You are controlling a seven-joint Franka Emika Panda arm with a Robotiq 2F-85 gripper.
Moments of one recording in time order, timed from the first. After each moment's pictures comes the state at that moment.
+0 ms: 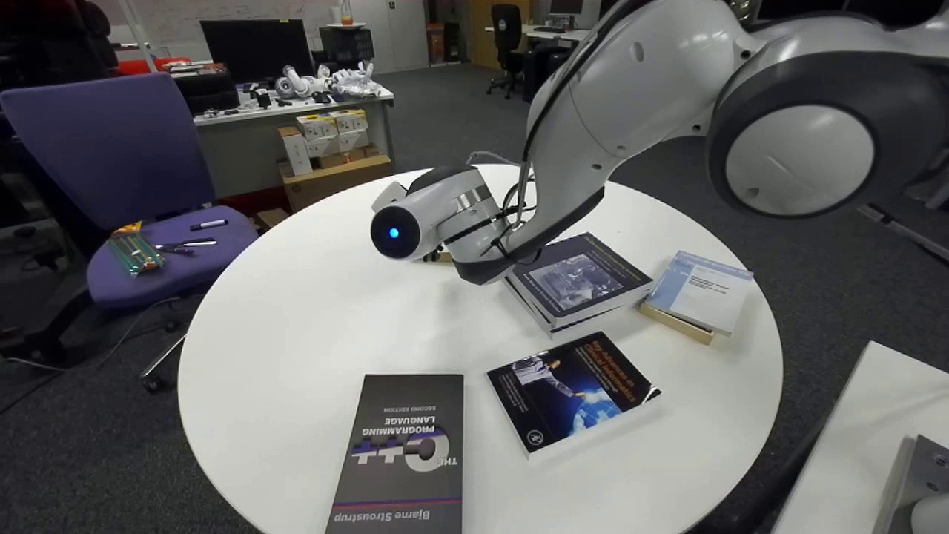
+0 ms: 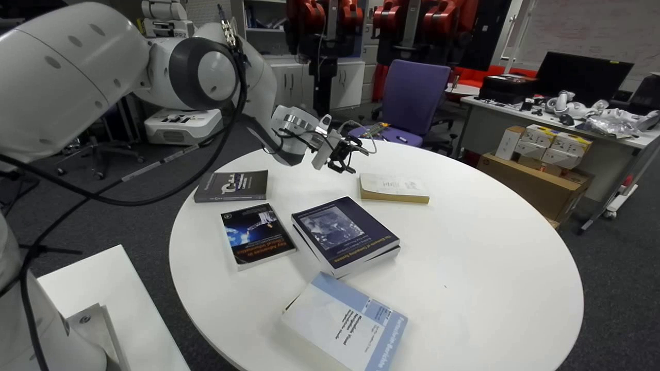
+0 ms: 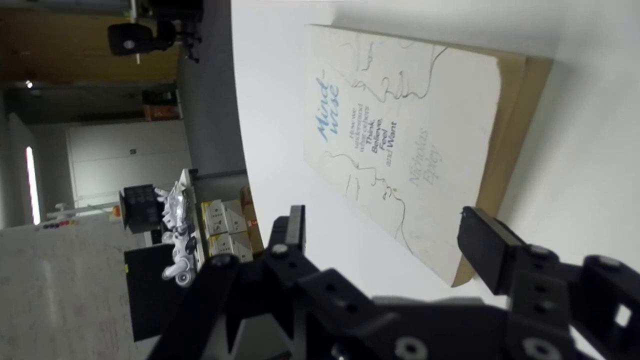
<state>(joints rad) 0.31 1.08 -0.09 -1.16 -1.40 2.37 0.48</state>
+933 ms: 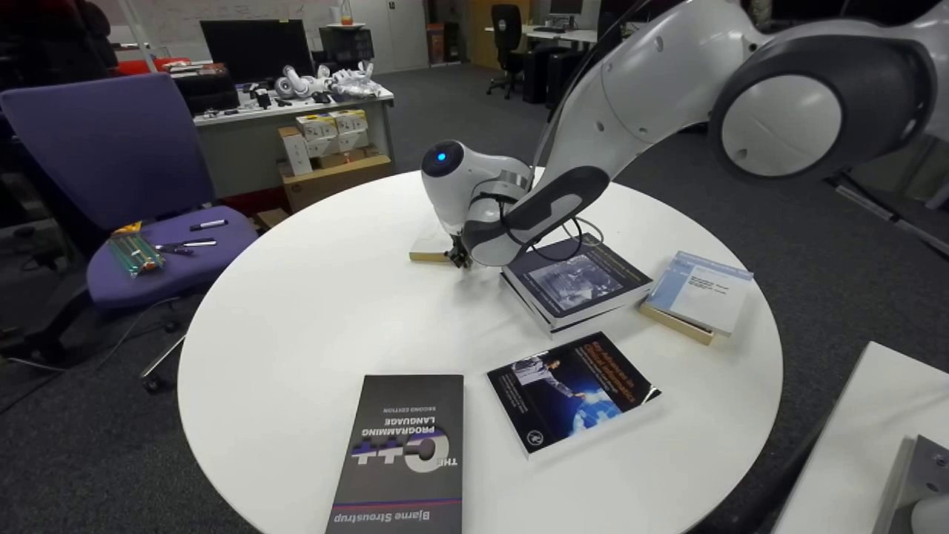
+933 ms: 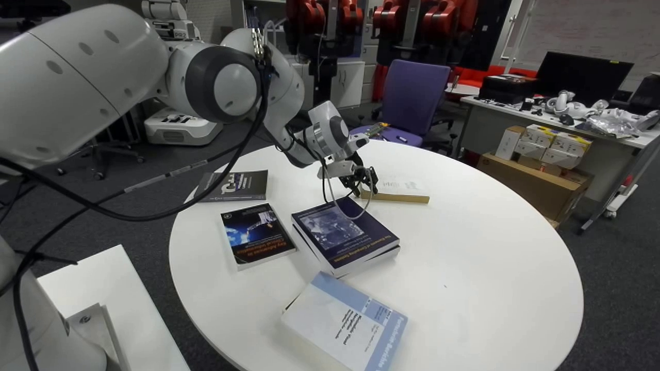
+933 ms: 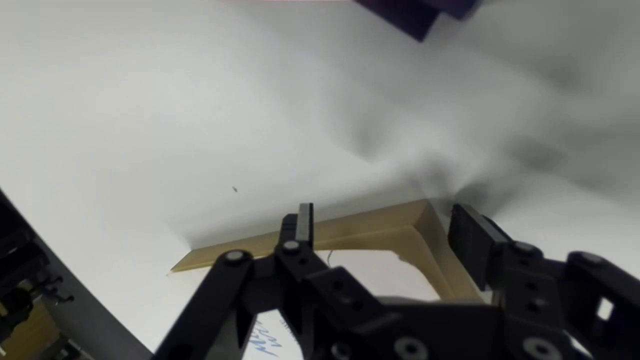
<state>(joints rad) 0.12 1.09 -0.02 -1.18 -0.73 2.47 0.48</state>
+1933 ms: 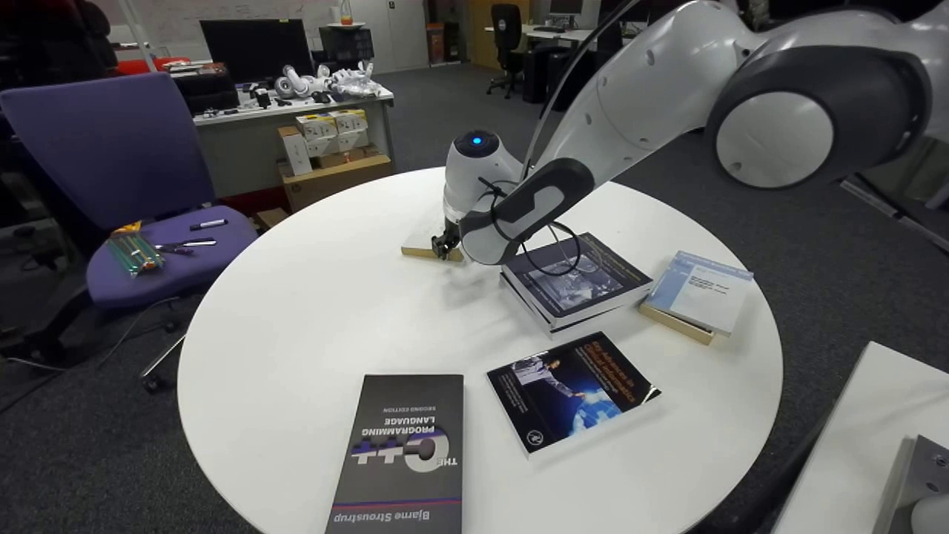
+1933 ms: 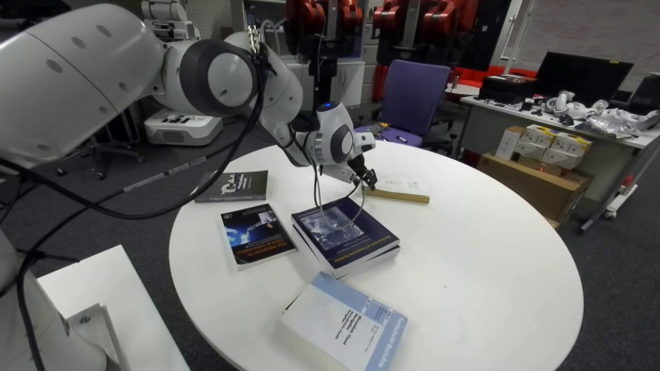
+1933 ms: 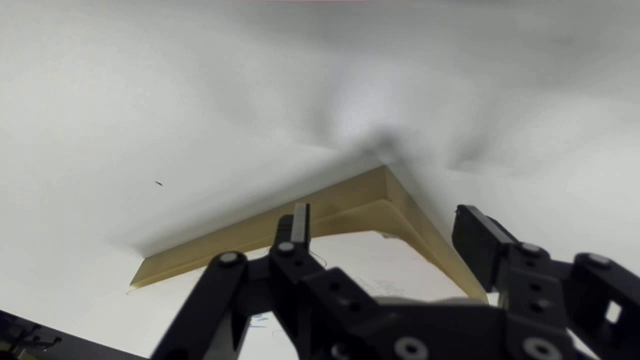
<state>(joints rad) 0.17 1.09 -0.14 -1.26 -0.29 2.80 0.40</state>
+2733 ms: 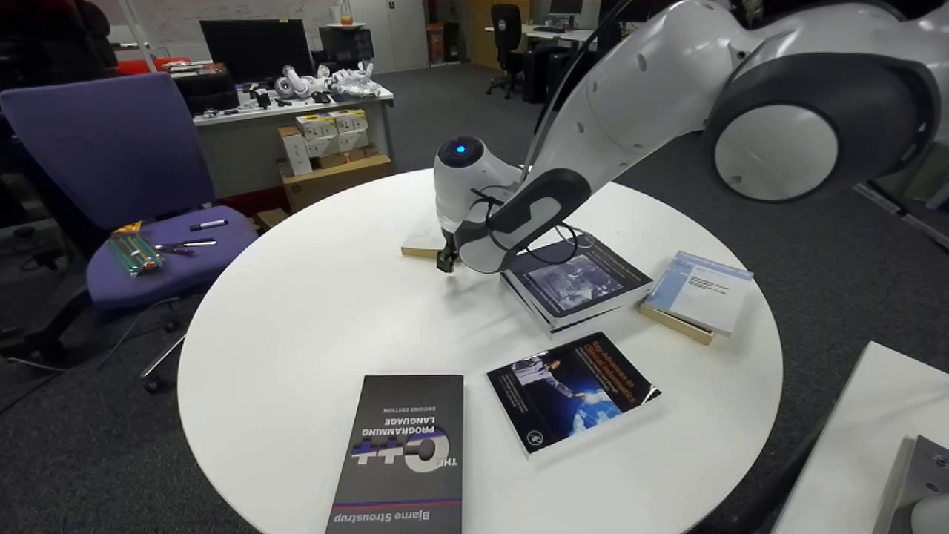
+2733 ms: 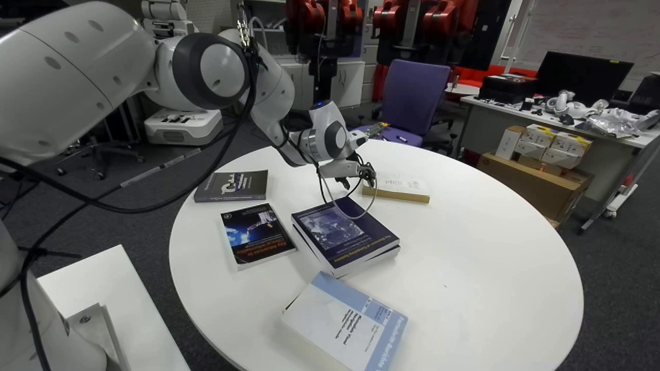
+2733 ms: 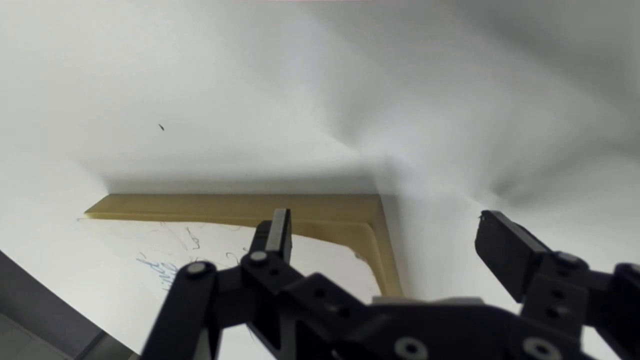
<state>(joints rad) 0.24 1.08 -0.20 -1.27 -0.33 2.73 0.10</state>
